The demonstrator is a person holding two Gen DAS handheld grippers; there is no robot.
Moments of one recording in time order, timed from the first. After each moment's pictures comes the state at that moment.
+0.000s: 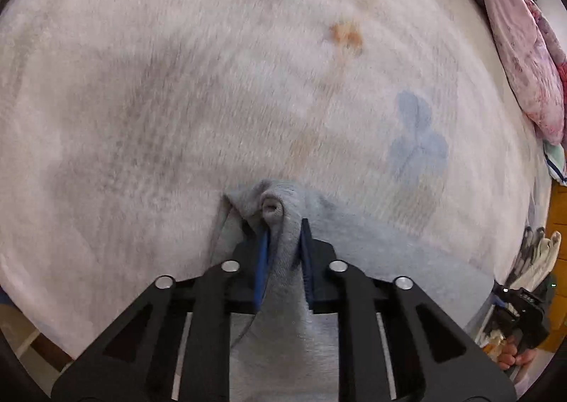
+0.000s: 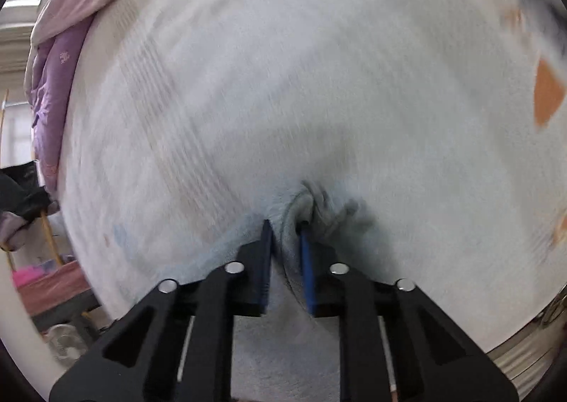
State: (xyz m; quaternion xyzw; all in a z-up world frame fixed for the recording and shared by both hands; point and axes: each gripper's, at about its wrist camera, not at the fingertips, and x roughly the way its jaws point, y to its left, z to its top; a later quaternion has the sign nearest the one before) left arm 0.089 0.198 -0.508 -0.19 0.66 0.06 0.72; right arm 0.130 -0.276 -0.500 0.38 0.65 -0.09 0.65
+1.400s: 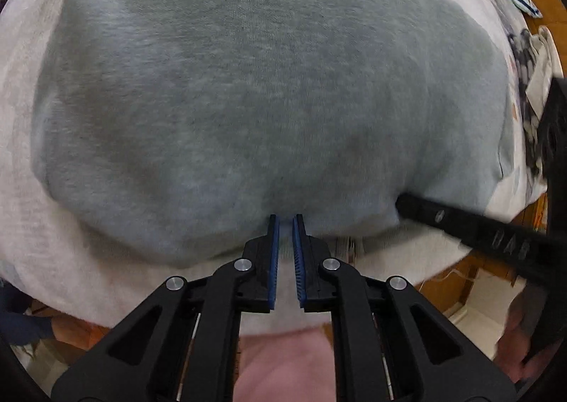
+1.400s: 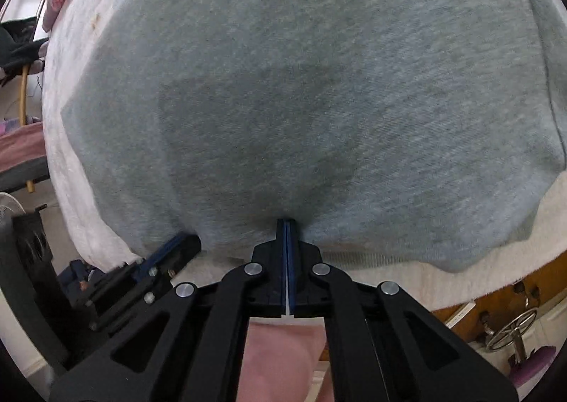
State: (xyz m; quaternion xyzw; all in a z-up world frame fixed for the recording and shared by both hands) left arm -0.074 0.059 -0.526 -0.03 0.73 -0.10 0.68; right arm 0.022 -0.085 -0.512 0.25 0.75 0.04 0.61
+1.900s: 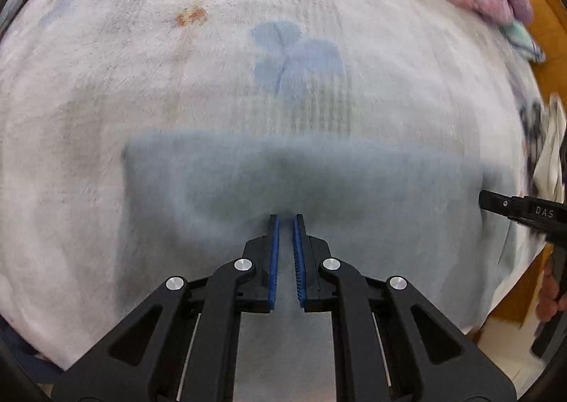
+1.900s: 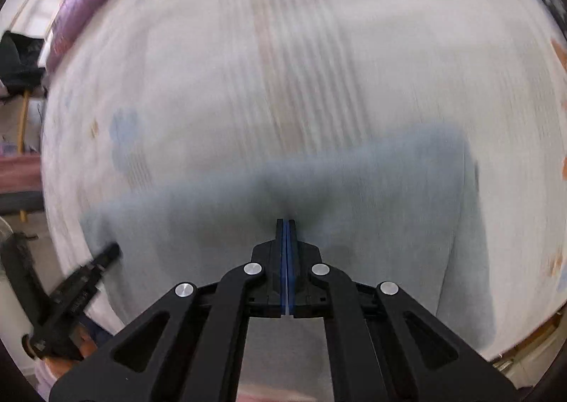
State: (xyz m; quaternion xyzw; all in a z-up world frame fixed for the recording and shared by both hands) left arm 0.022 0.111 -0.505 -0.02 0.66 -0.07 0.75; right arm 0.118 -0.146 -0.488 0.19 0.70 0.02 0.69
